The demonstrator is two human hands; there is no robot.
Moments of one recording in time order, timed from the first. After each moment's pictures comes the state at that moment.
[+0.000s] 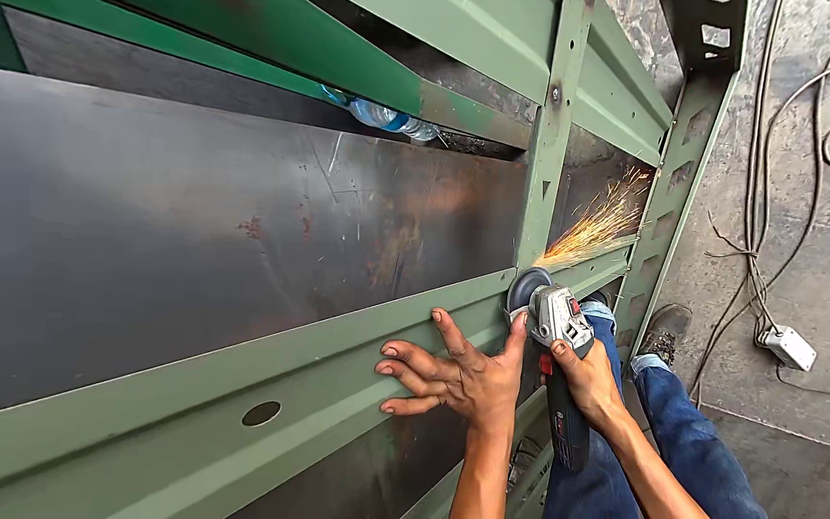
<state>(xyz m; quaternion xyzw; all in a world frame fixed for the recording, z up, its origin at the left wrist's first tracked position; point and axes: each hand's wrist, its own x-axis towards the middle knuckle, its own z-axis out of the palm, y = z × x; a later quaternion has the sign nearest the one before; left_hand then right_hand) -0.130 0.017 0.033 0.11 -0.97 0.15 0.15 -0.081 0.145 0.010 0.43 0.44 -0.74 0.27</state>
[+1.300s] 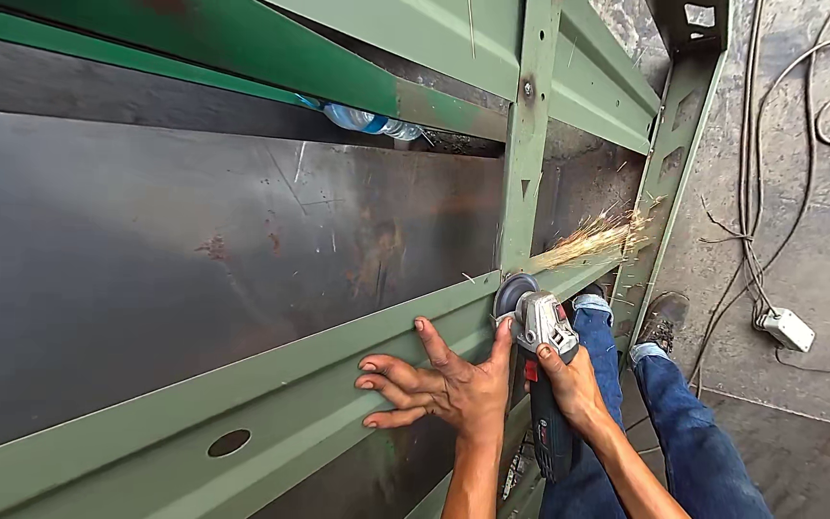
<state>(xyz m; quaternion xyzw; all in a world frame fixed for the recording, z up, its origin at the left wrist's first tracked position) -0.129 0.016 0.036 0.11 -0.97 0.15 0.14 -0.074 0.133 0.012 0.46 0.38 -0.76 0.26</state>
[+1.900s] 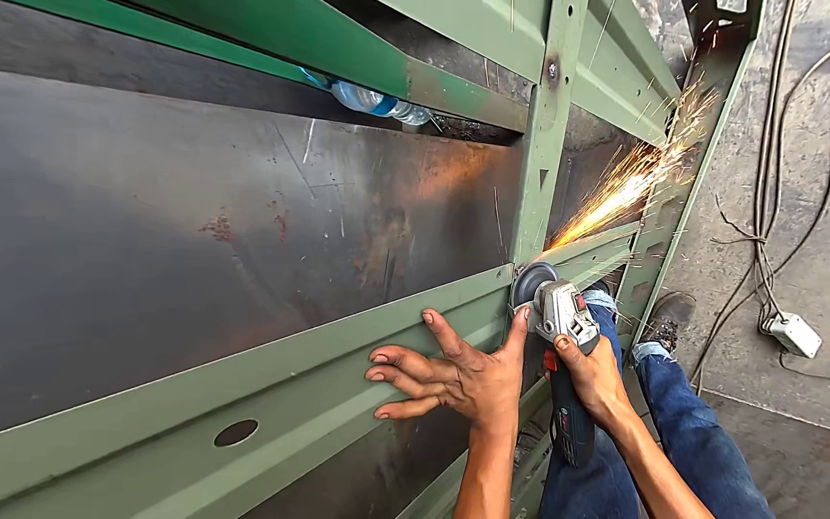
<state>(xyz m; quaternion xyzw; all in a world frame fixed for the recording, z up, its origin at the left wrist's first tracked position) -0.133 0.028 0.032 0.16 -0.96 0.18 0.11 -0.080 0.152 0.005 0.45 0.46 -0.71 0.29</state>
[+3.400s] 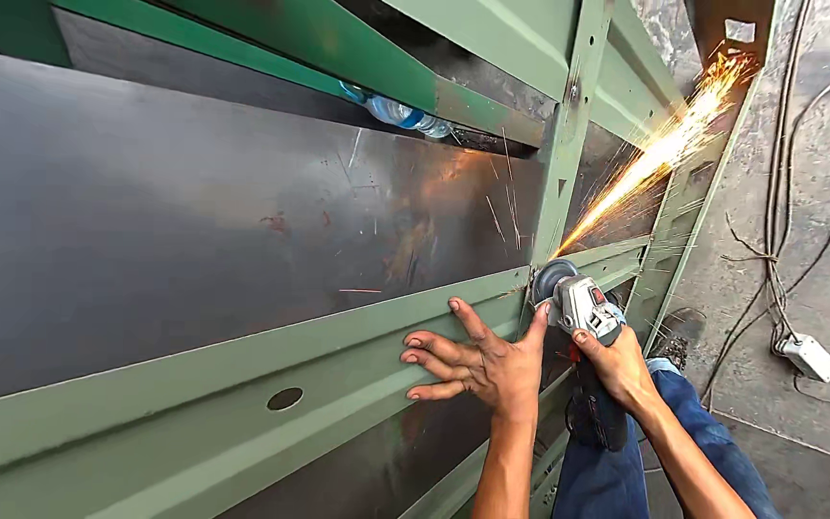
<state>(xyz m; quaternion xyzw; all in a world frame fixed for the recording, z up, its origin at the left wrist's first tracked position) -0.136 0.037 0.027 0.19 -0.96 0.17 0.11 -0.088 0.178 -0.012 0.36 0.61 -0.62 0.33</state>
